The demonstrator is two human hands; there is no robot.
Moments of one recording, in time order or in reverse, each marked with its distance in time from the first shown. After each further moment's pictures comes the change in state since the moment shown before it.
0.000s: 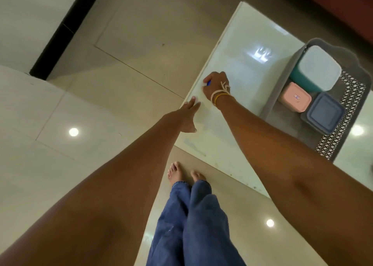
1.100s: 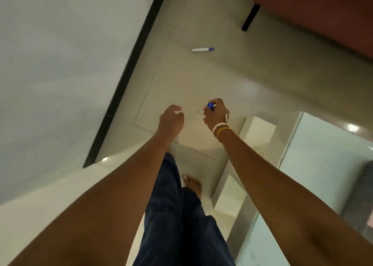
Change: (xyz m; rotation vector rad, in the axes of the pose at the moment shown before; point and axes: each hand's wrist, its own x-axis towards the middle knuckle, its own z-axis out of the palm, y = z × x) left_hand 0.111 -0.200 -0.368 -0.792 0.516 -0.326; right_hand 0.253 -0.264 0.037 0.677 -0.025 0.295
